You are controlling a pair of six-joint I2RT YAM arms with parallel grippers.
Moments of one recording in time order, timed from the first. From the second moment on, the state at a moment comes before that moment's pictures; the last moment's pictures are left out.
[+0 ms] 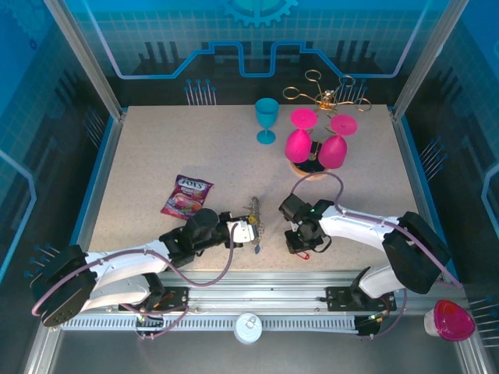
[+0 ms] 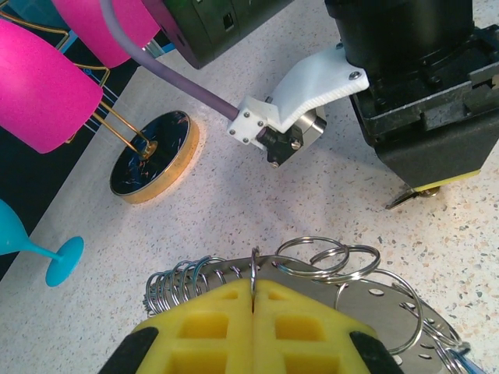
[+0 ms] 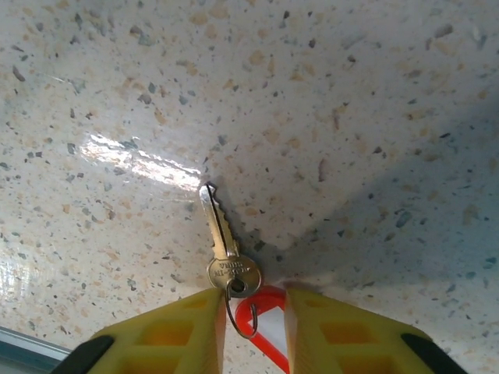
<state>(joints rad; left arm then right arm) -0.87 1.11 0.37 0.39 0.10 0.62 0.77 1.45 0.74 -0.75 -0.08 0.51</state>
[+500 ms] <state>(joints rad) -0.87 1.11 0.37 0.38 0.10 0.62 0.76 1.40 0.76 -0.75 -0.03 0.47</state>
